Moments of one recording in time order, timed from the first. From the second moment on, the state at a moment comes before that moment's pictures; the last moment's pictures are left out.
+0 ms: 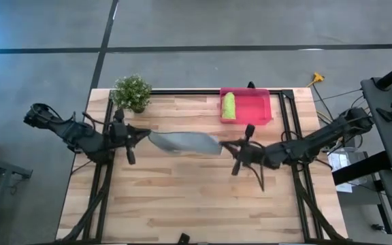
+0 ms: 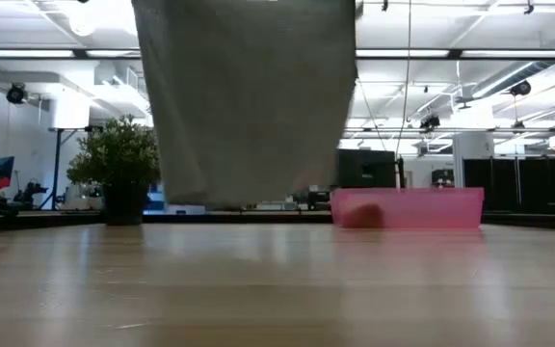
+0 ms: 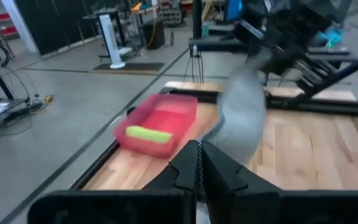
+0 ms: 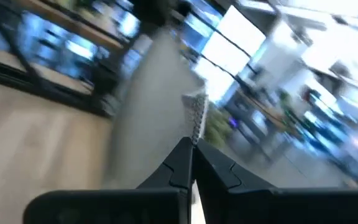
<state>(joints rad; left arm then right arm) -0.46 0.76 0.87 -0.40 -0.82 -0.14 0.39 1.25 0.73 0.48 0.75 -0.51</state>
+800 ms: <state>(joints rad) -0.46 1.11 0.88 -0.58 -1.21 -0.20 0.38 1.26 0.72 0.42 0.81 -0.40</state>
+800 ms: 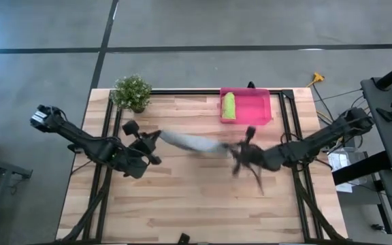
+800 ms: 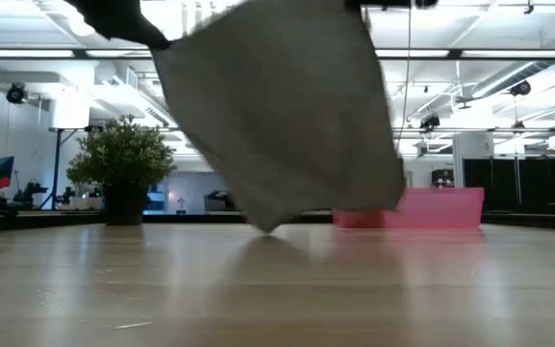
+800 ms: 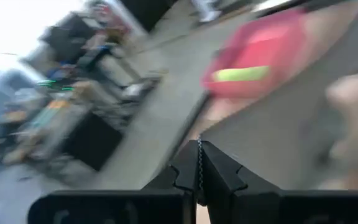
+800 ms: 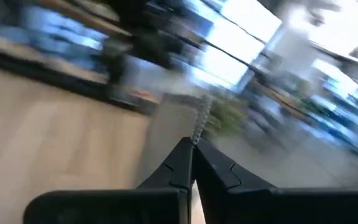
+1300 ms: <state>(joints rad) -0.48 1.13 0.88 -0.32 -0.86 -0.12 0.40 1.27 0.73 0.40 1.28 -0.45</state>
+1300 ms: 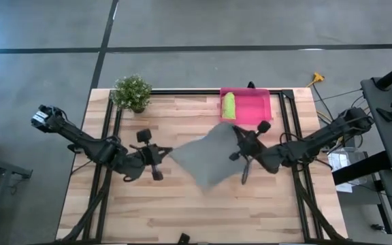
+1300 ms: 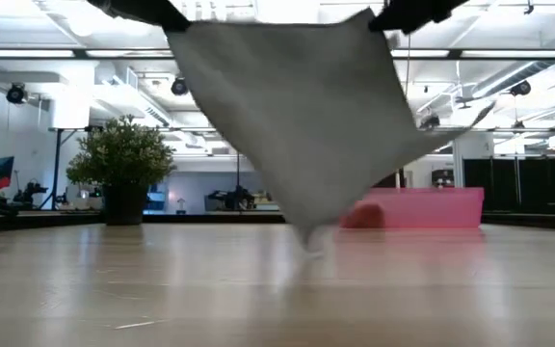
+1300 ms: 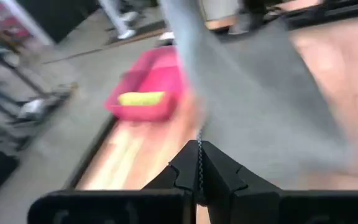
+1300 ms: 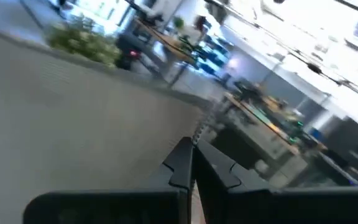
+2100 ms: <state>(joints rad) -0.42 1.12 0.88 -0.41 -1.35 0.05 0.19 1.27 0.73 0.41 0.78 -0.29</state>
